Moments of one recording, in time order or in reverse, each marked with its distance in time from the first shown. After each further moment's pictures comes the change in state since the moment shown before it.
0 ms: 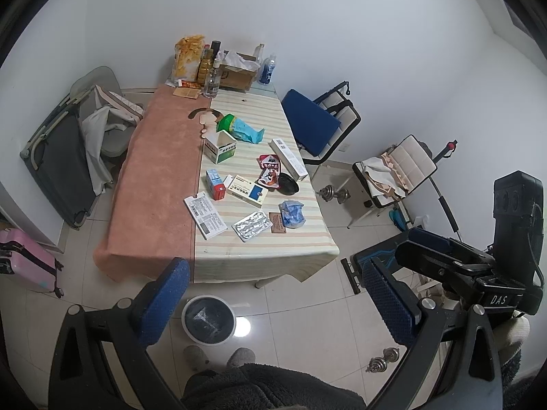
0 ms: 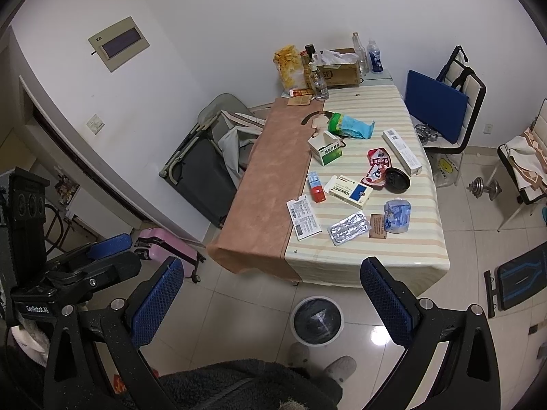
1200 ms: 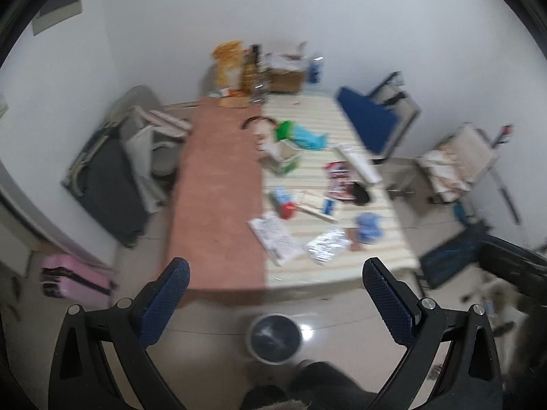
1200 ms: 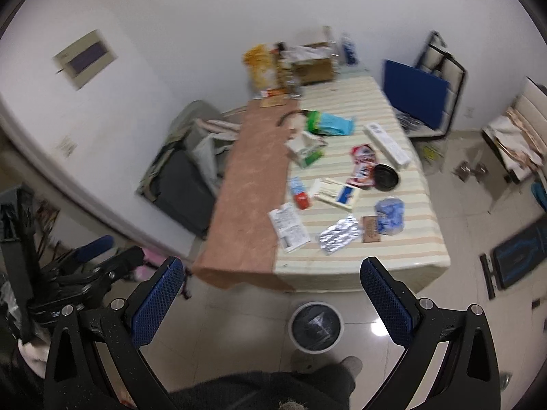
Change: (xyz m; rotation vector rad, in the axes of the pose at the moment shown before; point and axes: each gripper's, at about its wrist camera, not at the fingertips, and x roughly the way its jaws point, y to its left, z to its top) left arm 0.076 0.004 0.034 0.049 0.004 0.316; right arm 0.055 -0.025 0.023 0.148 -0.003 -0.122
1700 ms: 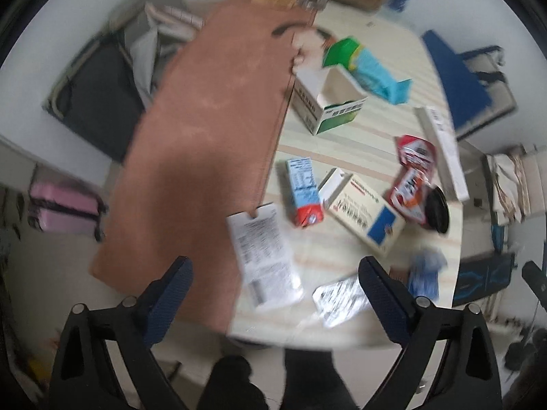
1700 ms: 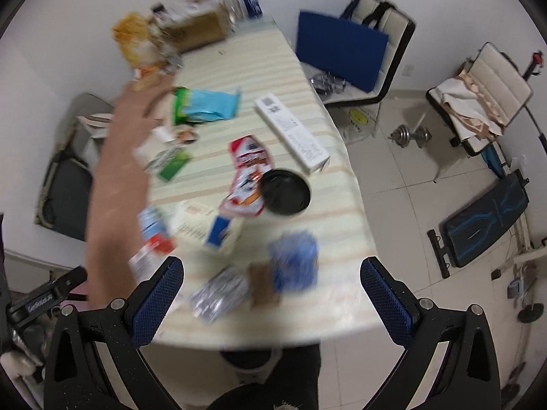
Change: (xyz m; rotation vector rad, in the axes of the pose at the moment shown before) left arm 0.306 -0.005 0.085 -0.278 0.388 0.089; right arm 0.257 -0.207 0.170 0.089 0.221 -0.291
